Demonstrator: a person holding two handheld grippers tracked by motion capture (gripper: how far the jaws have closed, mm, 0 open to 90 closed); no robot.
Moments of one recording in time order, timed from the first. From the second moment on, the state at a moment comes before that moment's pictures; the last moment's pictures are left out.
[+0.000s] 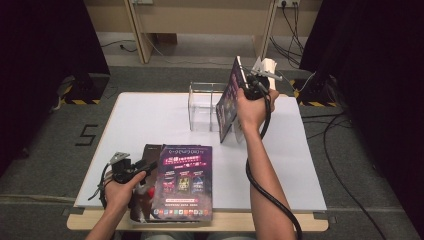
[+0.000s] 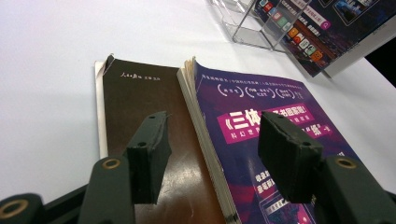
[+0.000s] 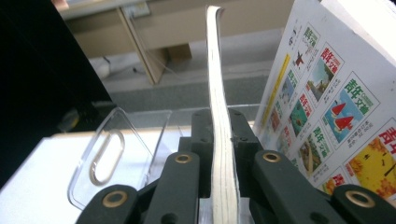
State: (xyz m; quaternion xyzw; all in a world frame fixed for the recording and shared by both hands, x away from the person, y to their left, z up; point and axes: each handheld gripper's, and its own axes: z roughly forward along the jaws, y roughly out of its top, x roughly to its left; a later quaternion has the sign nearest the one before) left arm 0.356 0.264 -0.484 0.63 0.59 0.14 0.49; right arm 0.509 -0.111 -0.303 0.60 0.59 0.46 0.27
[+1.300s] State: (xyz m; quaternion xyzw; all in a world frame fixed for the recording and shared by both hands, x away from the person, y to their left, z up) left arm 0.356 0.262 -0.484 0.63 0.59 0.14 0.49; right arm 0.497 -0.113 -0.324 0.59 0.59 0.46 0.30
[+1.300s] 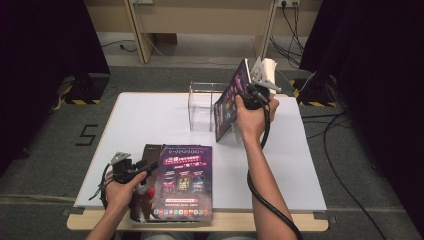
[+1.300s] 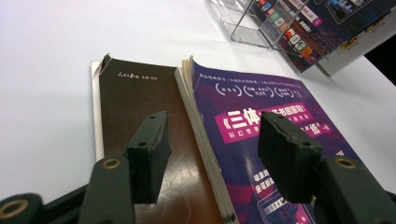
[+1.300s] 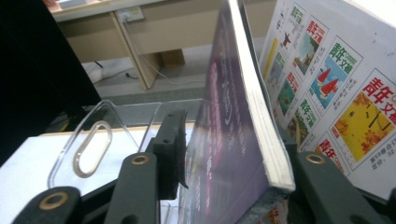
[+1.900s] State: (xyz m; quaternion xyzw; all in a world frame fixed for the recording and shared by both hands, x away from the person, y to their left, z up) left arm 0.355 0.260 -0.484 0.63 0.59 0.14 0.49; right arm 0.482 -0.114 -0.338 0.58 0.60 0.47 0.30
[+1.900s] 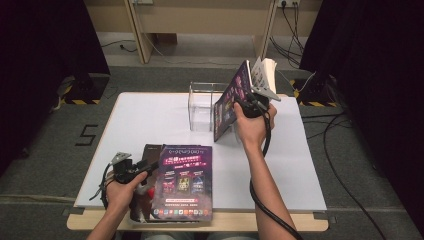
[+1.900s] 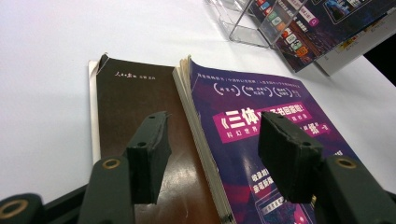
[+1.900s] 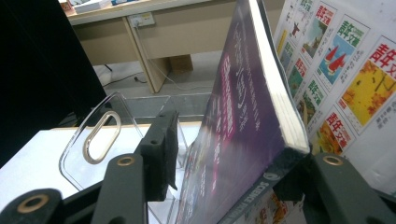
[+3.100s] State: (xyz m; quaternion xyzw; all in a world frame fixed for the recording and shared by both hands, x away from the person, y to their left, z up) left arm 0.355 0.257 -0.483 0.63 0.59 0.14 0.49; right arm 0.436 -0.122 -0.355 0.56 0.61 0.48 0.29
